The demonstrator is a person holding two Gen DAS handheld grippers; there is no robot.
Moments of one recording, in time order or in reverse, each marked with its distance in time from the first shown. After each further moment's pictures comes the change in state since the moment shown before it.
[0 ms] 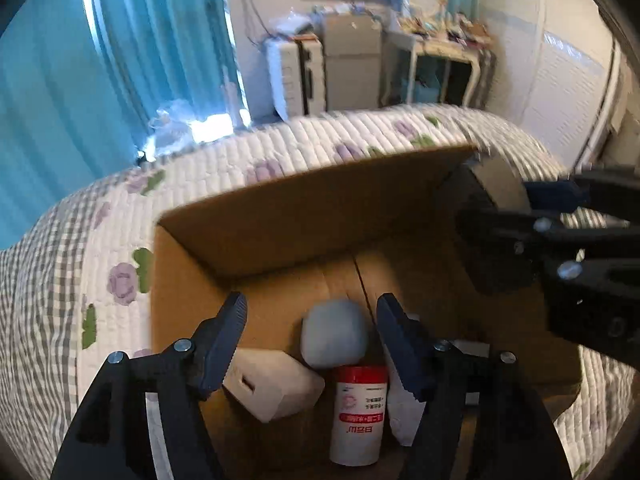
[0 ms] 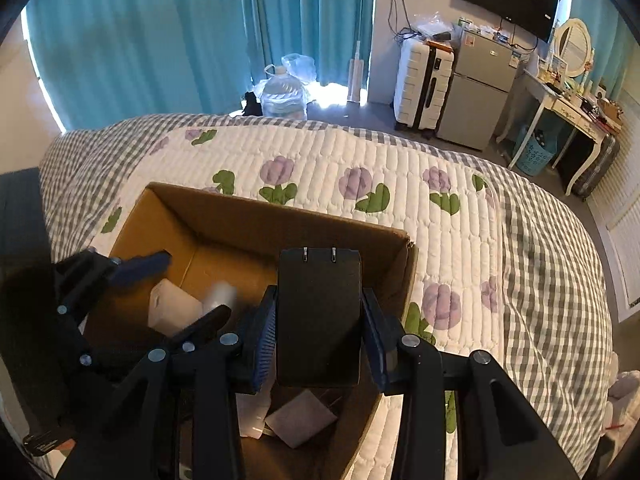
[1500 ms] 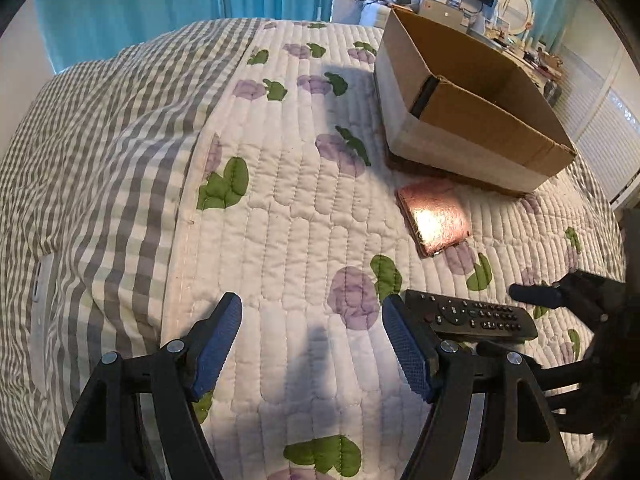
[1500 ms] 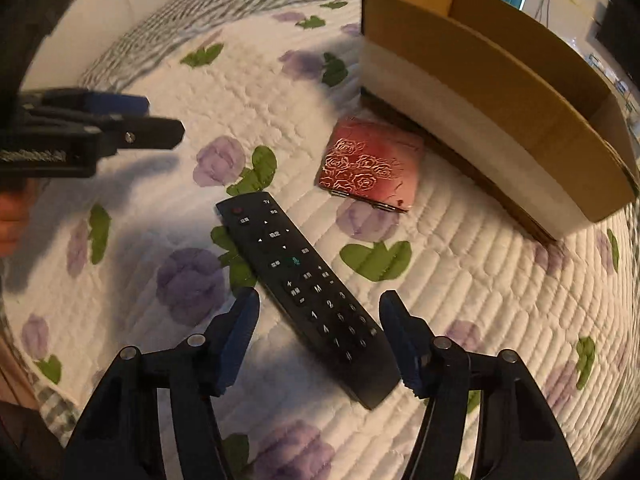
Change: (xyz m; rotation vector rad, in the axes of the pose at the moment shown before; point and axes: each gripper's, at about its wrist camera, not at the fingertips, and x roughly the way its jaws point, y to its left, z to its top) left arm -0.113 0.091 -0.238 -0.304 0.160 0.061; right arm -0.009 0.150 -0.246 -0.402 0.153 0.204
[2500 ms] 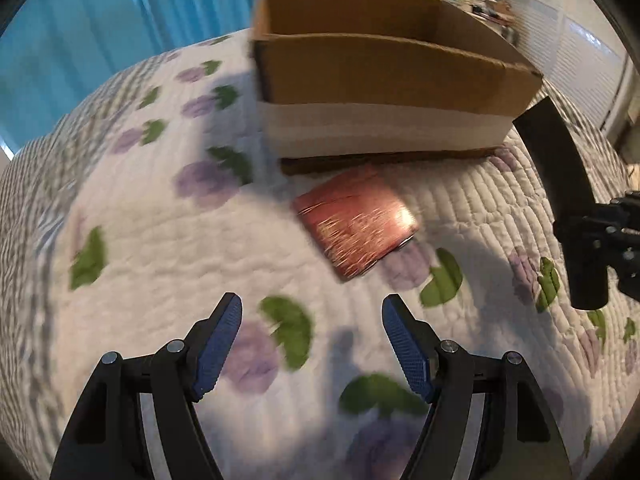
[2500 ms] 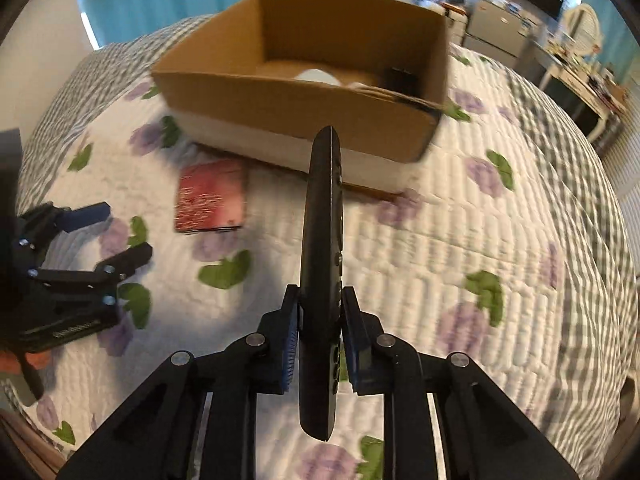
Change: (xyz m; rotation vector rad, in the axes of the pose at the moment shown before) left arm 0.047 -0.097 0.007 0.272 -0.036 0.027; right arm -0.052 -0.096 -0.024 0.390 -0.021 -0.169
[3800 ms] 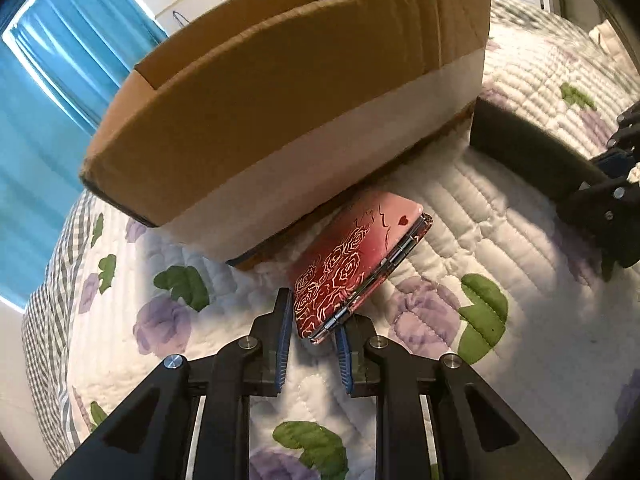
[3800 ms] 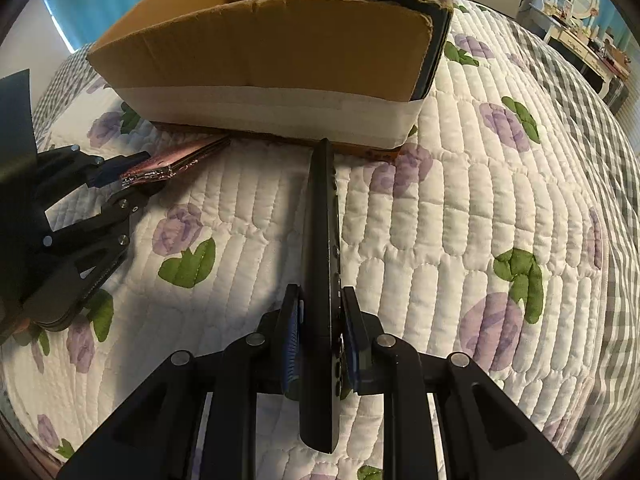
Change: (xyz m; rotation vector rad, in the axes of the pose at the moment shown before) left arm 0.043 -0.029 0.023 0.417 -0.087 0.090; right arm 0.050 -0.013 0.011 0.064 0.091 0.037
